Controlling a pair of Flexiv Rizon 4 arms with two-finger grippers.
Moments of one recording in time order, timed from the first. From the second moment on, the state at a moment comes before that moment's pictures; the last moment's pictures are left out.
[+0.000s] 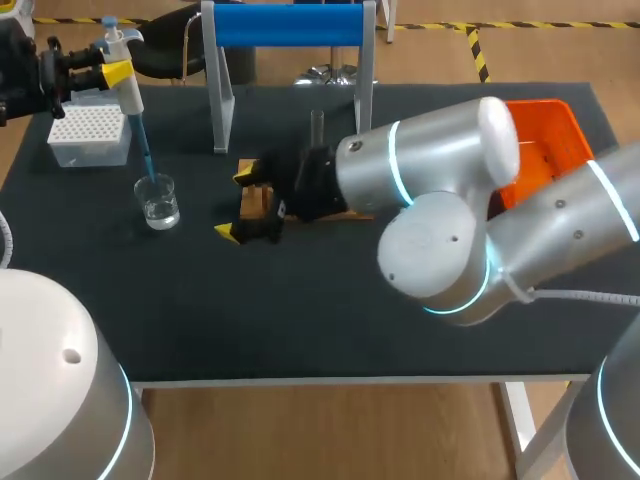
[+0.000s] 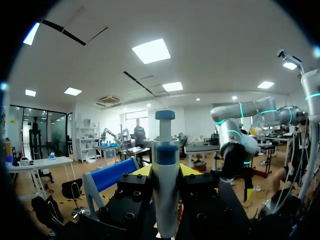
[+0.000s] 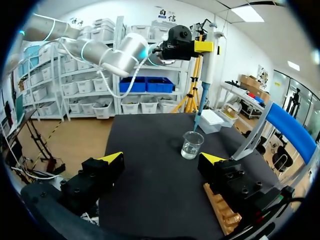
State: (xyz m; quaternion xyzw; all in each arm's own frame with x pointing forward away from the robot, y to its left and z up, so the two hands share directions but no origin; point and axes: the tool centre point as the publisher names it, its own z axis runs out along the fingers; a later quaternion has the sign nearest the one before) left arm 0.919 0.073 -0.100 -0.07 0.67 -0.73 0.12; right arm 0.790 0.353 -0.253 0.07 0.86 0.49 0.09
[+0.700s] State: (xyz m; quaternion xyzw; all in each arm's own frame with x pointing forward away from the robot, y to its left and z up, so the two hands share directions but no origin) left arm 0.919 0.073 -0.101 -0.07 0.67 -0.73 0.12; right arm 0.803 0.382 -0.284 0.09 0.86 0.49 0.12
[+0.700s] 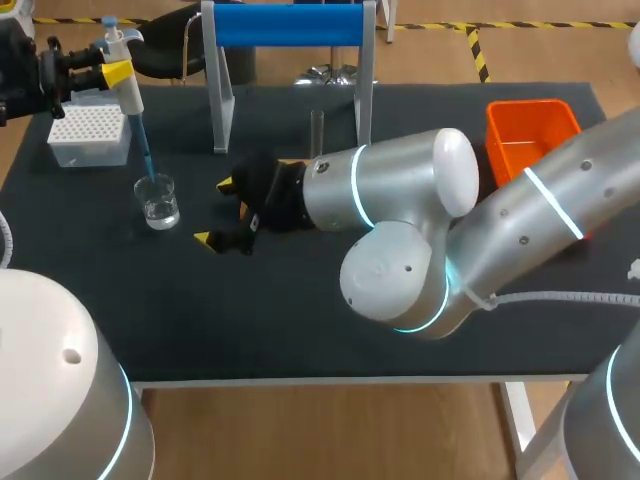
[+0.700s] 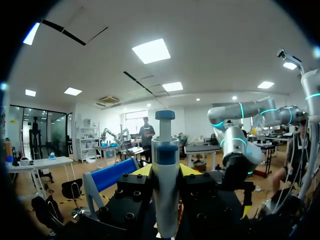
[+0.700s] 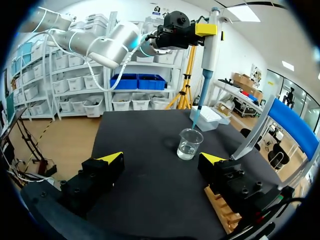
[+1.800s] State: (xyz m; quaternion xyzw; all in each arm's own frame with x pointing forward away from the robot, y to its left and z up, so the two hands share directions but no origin) left arm 0.922 0.077 -0.103 -0.07 0.67 -0.73 0.12; right arm 0.802 0.384 -0.287 0.09 0.86 0.49 0.12
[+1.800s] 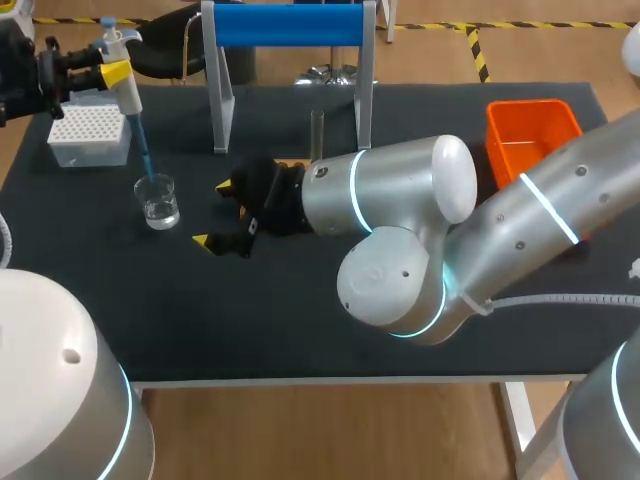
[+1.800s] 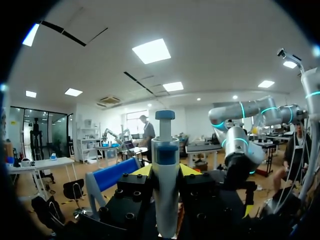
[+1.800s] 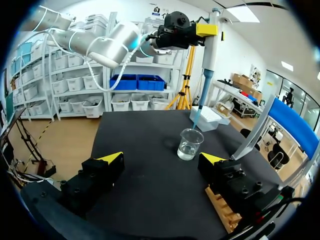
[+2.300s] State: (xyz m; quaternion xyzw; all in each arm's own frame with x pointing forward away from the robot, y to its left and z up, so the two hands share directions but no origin) left arm 0.929 0.086 -0.115 -0.07 0.67 -0.73 0.13; right arm 0.802 0.384 -0.287 0.09 0.86 0.49 0.12
